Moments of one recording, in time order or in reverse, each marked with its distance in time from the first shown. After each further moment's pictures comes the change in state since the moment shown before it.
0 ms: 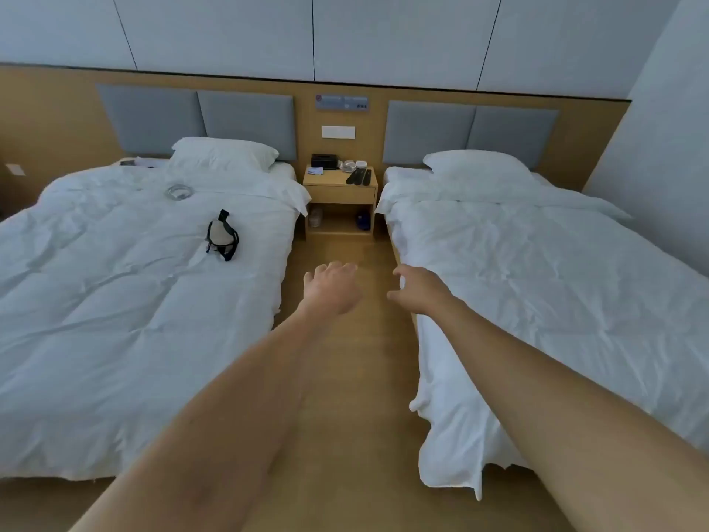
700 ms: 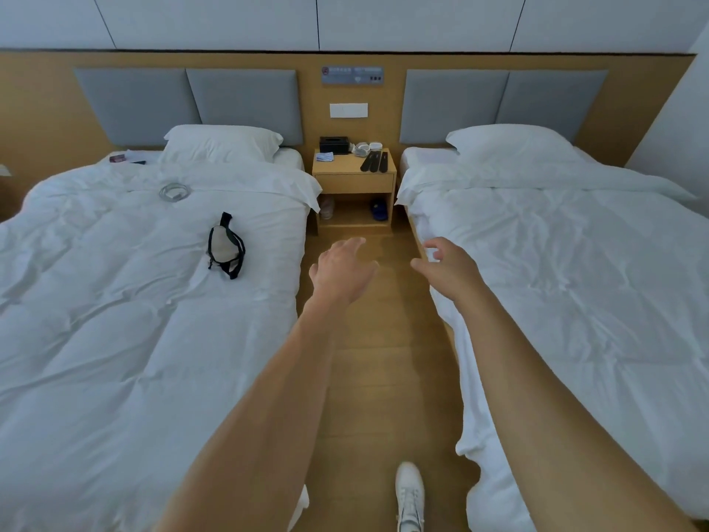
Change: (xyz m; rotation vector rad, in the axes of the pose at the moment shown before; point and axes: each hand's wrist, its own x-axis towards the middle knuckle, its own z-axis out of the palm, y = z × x) left_hand 0.186 -0.075 -0.035 -0.334 0.064 -0.088; right_hand 0.204 -0.042 0.008 0.445 0.183 0.153
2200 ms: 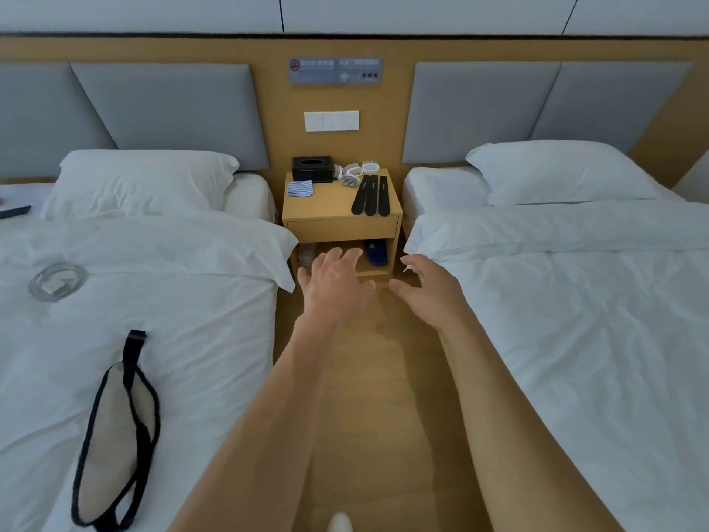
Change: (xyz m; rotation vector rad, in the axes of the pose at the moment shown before) left_hand 0.687 -0.014 0.042 0.210 -0.016 0.047; right_hand 0.656 -0.077 0.110 -0.048 -0.065 0.023
